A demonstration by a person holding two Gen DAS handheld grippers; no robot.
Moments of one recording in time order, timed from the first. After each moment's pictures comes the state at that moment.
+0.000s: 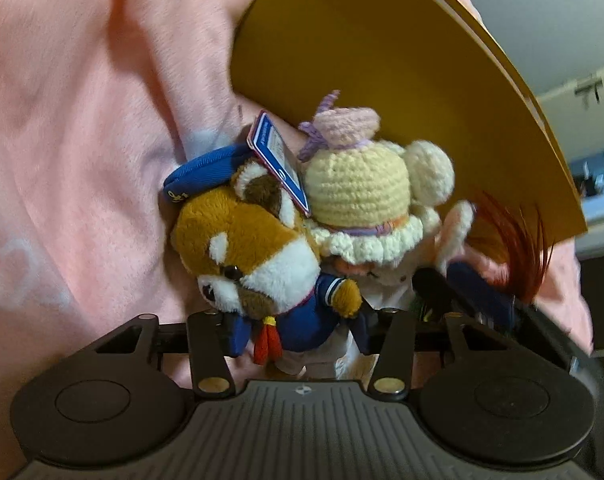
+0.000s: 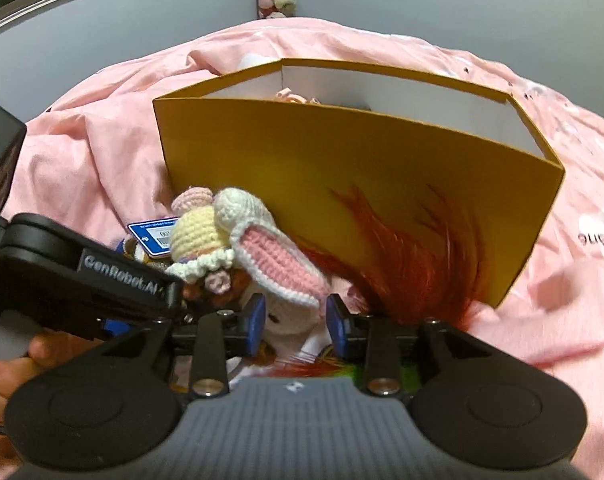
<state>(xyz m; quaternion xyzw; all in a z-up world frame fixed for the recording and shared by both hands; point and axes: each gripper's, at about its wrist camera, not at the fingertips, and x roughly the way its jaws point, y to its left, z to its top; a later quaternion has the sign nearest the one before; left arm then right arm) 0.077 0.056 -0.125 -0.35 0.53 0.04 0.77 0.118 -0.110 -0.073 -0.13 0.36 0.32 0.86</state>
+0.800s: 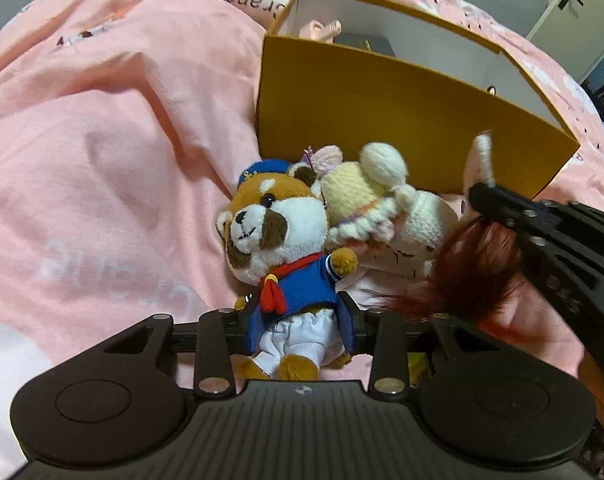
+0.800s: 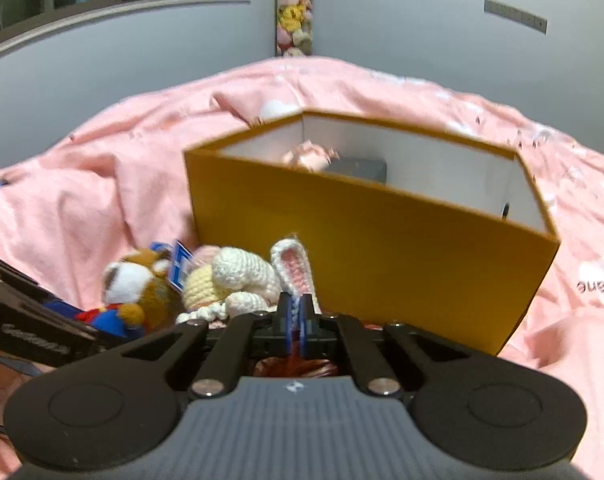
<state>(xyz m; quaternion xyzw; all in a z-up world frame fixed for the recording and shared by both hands) 0.046 0.059 -0.067 -0.16 0.52 0.07 0.83 0.104 -0.104 -0.041 -0.12 0.30 0.35 0.88</state>
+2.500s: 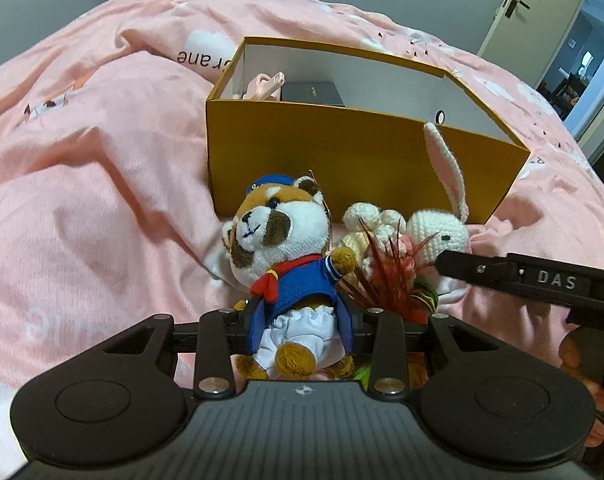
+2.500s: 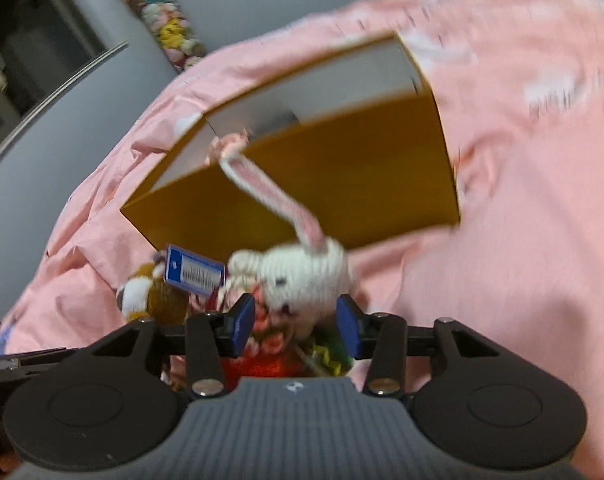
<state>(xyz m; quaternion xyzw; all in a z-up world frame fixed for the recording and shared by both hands) 0.053 0.049 -0.057 -0.12 0.46 0.02 0.88 0.124 -0.165 -0.059 0.13 0.44 0.25 0.85</state>
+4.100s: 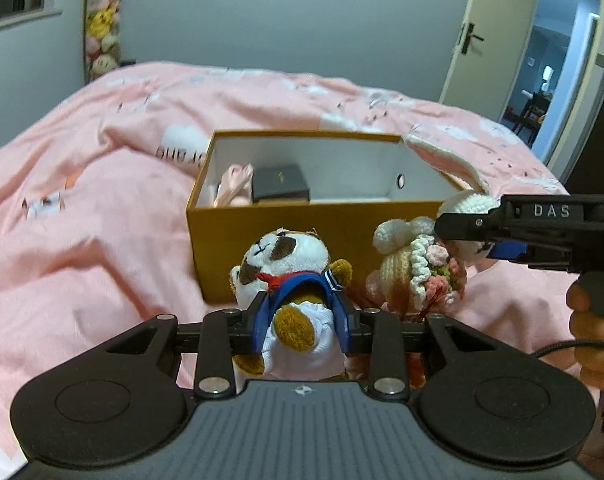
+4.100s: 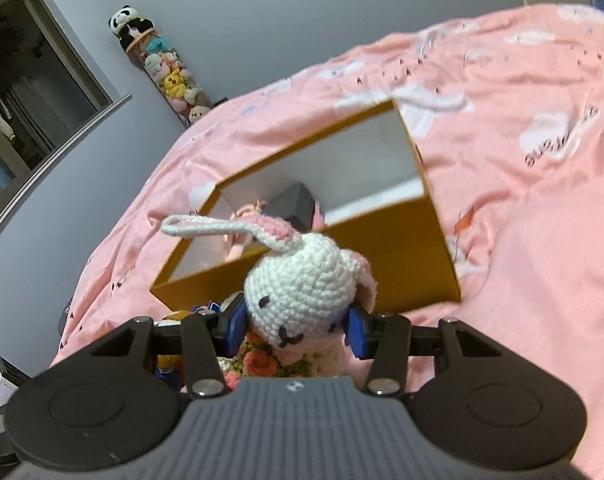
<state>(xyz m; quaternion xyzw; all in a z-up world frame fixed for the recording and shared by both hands) 0.042 0.040 -0.007 -0.07 0.35 -0.01 0.93 0.128 -0.172 0.003 0.16 0.38 0.24 0.88</state>
